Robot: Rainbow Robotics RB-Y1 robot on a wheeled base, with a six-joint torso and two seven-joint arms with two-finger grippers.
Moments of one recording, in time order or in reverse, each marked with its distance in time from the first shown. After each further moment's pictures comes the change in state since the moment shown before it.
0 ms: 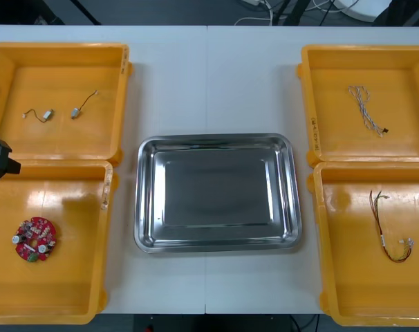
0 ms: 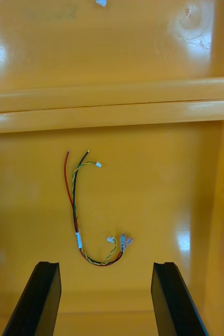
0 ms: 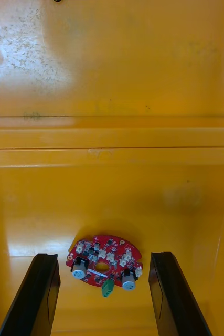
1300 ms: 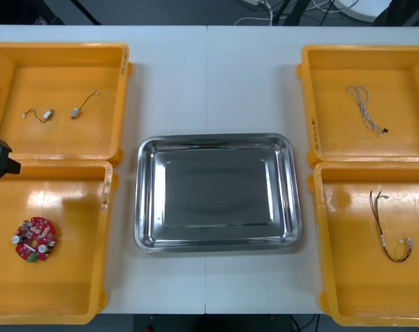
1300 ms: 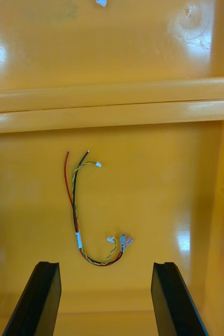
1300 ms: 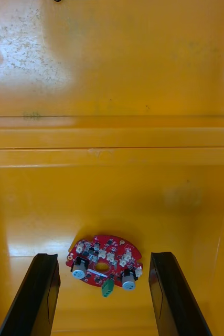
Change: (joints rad) right arm 0.000 0.000 0.000 0.000 0.000 0.000 0.000; left arm 0.000 0.000 0.000 0.000 0.000 0.000 0.000
